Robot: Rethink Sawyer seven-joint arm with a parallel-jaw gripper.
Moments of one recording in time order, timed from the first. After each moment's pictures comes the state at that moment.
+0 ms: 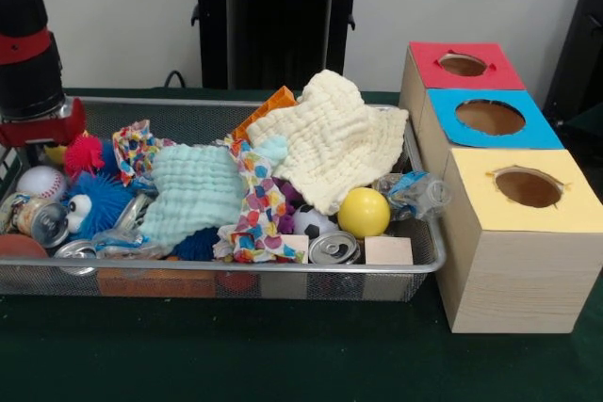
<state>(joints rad) -1.21 -0.37 0.62 1.56 -0.82 0.71 1.47</state>
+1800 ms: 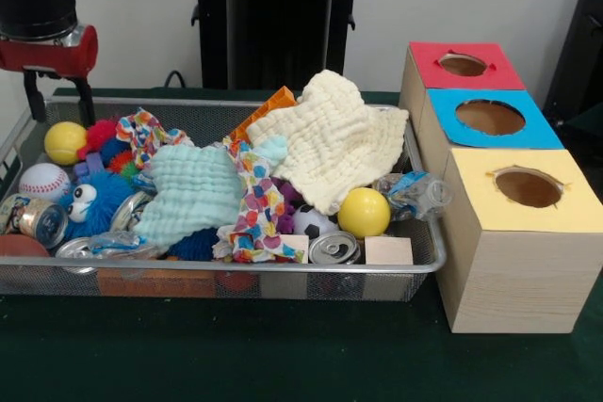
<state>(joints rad) -0.86 -0.66 0.30 1.59 -0.43 0.73 1.53</state>
